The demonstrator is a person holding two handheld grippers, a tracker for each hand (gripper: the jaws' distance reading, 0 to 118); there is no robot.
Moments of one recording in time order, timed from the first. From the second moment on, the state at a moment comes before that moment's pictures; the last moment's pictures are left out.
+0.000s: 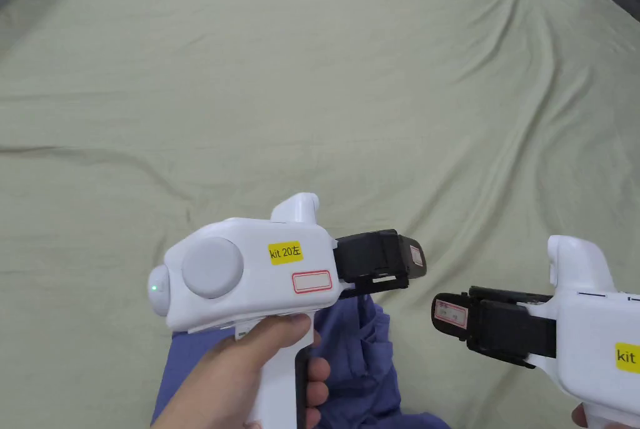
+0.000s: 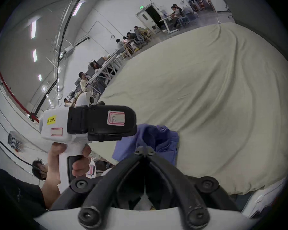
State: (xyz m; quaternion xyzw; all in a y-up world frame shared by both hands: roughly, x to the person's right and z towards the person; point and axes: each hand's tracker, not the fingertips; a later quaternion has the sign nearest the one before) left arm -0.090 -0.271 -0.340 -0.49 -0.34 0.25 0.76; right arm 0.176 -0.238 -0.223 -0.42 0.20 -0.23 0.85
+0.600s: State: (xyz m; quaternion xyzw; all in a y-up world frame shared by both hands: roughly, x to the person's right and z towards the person) left arm -0.091 -0.339 -0.314 -0.55 -0.23 0.03 0.80; right arm 0.183 -0.247 -0.222 -0.43 0.18 -0.23 0.85
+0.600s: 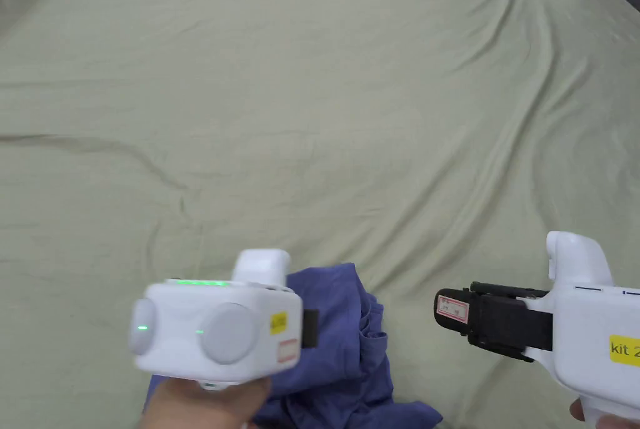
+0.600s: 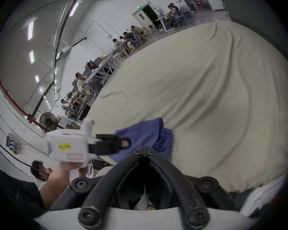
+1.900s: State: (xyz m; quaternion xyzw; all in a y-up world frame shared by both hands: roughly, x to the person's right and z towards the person) left arm -0.287 -0.320 -0.336 -0.55 -0.15 0.16 0.81; right arm 0.058 -0.374 -0.300 -0.59 0.06 -0.06 0.80
